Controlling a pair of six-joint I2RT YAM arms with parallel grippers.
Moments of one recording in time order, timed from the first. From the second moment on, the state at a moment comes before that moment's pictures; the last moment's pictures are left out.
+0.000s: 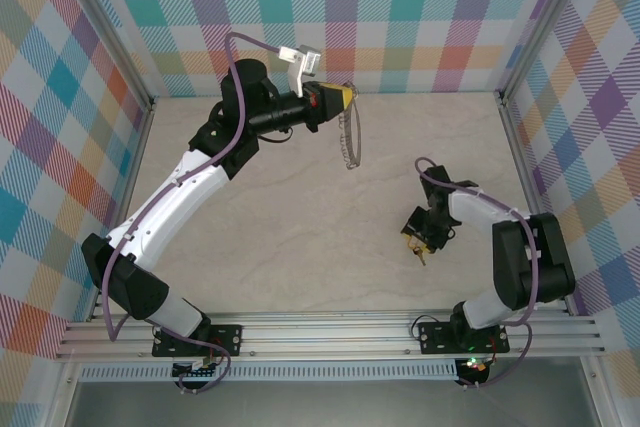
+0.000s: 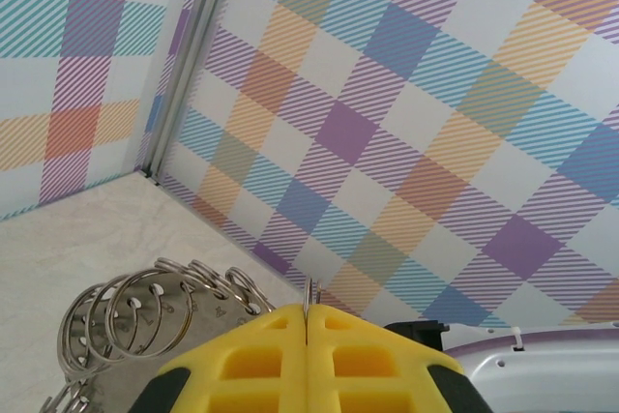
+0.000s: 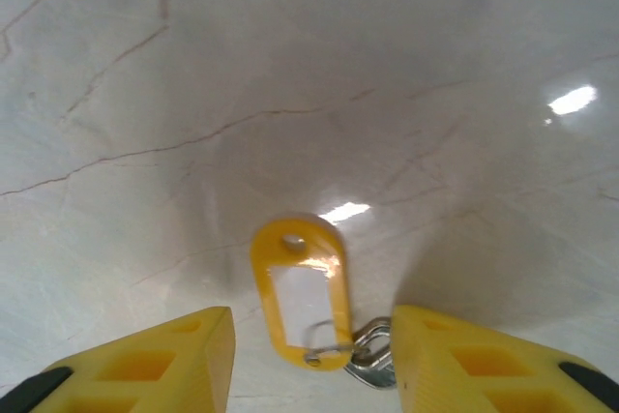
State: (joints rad) left arm -0.58 1.53 1.64 -0.16 0.56 -0.42; right arm 0.24 1.54 0.81 -0.76 -0.19 0.81
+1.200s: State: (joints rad) left arm -0.58 1.50 1.58 -0.13 0.53 -0.45; right arm 0.40 1.71 1.09 -0.74 -0.16 0.95
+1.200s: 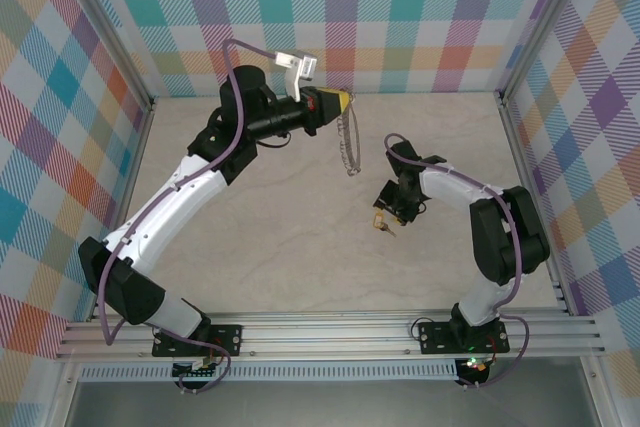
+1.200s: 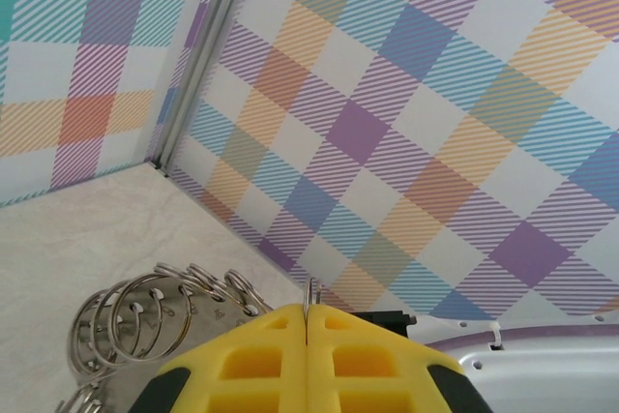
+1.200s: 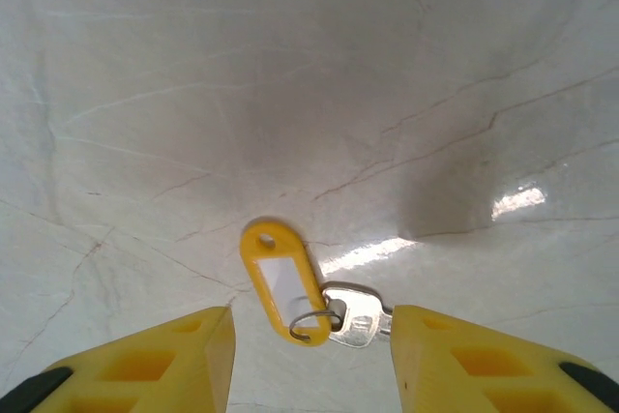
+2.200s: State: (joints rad) left arm -0.58 1.50 1.58 -0.13 0.52 -0.44; right arm 0.46 1.82 1.13 -0.76 -0.16 0.96
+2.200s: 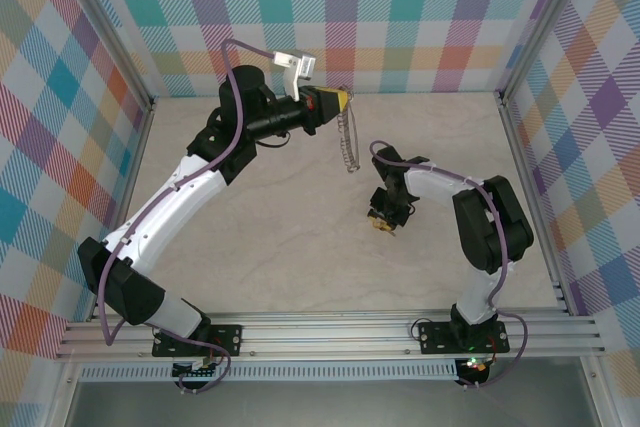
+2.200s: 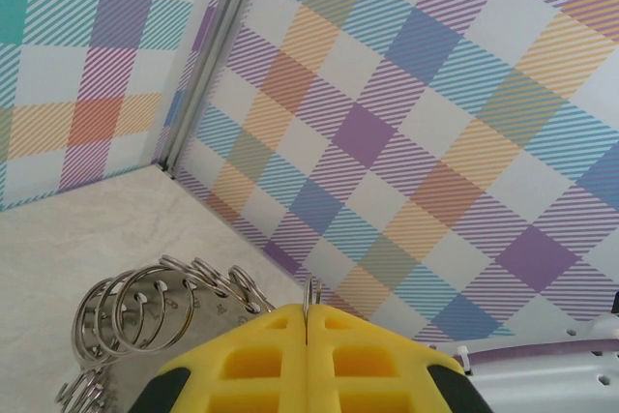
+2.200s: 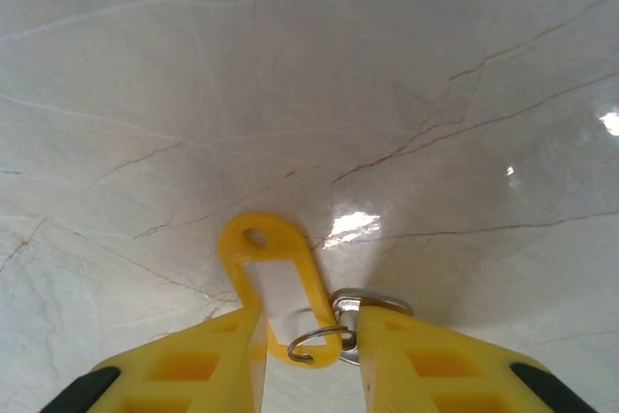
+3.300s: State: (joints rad) left arm -0.57 1.50 1.57 -0.13 0.52 -0.45; right arm 0.46 1.73 1.06 -0.76 -0.16 0.96
